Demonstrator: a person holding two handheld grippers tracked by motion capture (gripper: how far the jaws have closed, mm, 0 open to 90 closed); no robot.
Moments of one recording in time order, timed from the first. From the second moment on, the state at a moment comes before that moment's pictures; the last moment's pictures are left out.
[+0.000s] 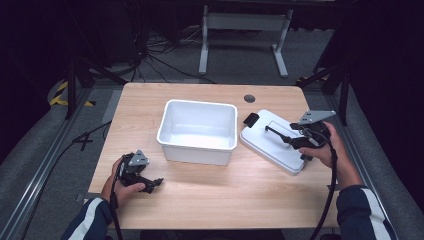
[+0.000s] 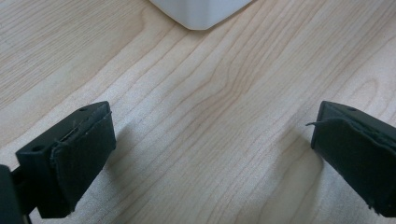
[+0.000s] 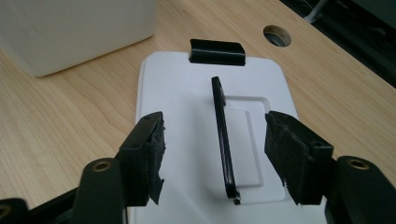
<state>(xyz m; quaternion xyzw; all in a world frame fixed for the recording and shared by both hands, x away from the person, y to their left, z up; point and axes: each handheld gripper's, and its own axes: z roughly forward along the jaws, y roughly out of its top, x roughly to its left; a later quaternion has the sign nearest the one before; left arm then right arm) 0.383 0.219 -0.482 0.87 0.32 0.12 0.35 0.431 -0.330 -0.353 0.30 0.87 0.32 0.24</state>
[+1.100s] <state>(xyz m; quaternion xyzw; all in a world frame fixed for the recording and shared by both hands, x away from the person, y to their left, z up) 0.383 0.219 -0.482 0.87 0.32 0.12 0.35 0.353 -0.366 -0.367 0.31 0.85 0.33 0.26</state>
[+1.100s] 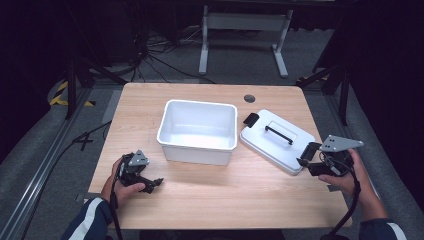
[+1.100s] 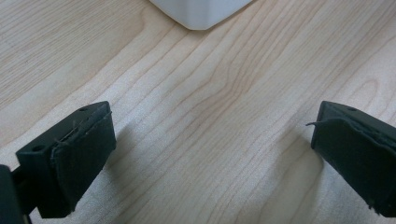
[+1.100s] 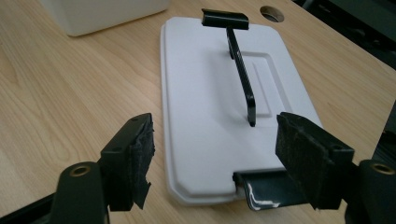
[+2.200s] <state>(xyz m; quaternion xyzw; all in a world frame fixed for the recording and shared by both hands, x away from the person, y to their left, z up) 0.383 0.219 -0.482 0.87 0.32 0.12 0.35 0.315 -0.404 -0.467 0.39 0.82 0.36 0.21</state>
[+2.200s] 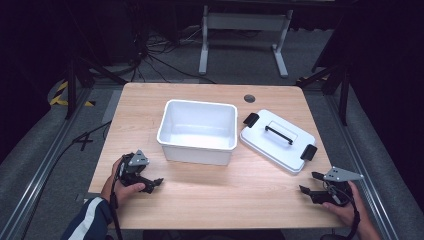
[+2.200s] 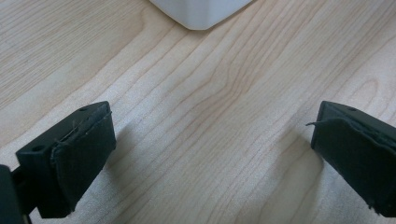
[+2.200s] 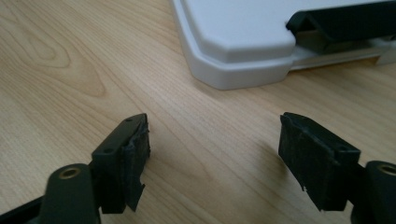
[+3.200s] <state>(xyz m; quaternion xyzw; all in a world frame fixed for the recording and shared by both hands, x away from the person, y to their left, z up) 0.384 0.220 -0.482 0.88 0.31 0.12 0.35 0.318 -0.405 -0.468 0.43 0.81 0.35 0.21</state>
